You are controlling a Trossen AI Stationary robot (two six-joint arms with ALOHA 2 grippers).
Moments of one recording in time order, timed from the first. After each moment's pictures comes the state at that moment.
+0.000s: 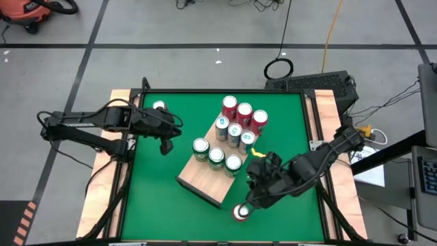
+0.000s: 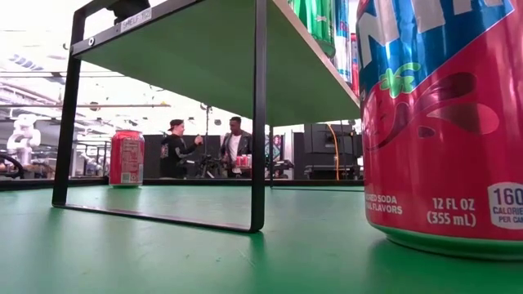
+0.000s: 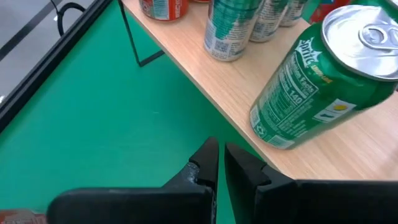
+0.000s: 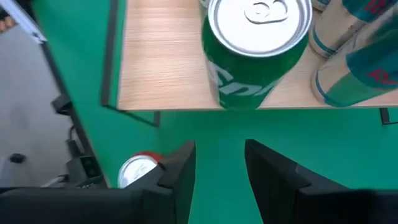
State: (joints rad) left arm 0.01 1.02 1.09 -0.83 -0.13 -0.31; right arm 0.56 1.74 1.99 -1.36 0.40 1.04
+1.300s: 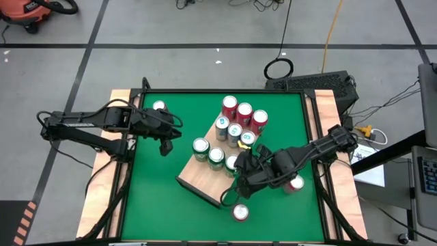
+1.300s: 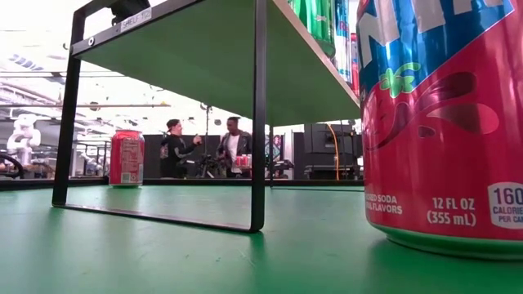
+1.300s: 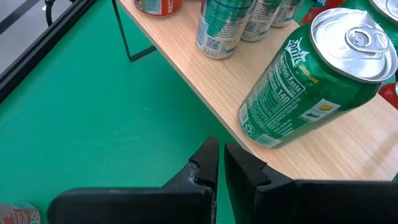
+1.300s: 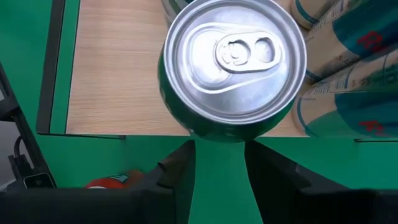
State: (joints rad) left arm 0.00 1.02 1.09 -0.83 -0.11 -0.36; right arm 0.44 1.81 1.99 -1.35 0.39 0.90
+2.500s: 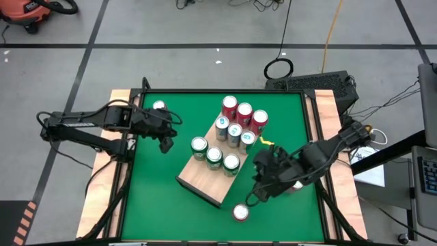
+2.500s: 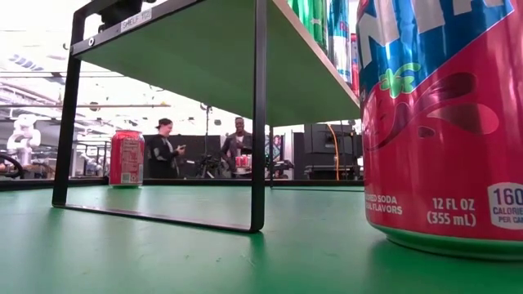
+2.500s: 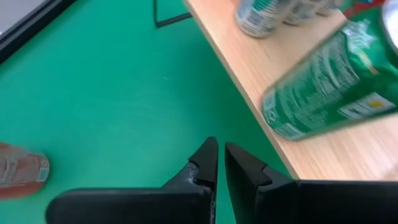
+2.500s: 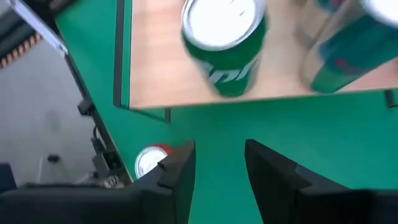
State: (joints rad) left arm 0.03 1.02 1.09 -0.93 -0.13 -0.51; right arm 0.53 1.66 1.99 -1.39 0.33 1.08
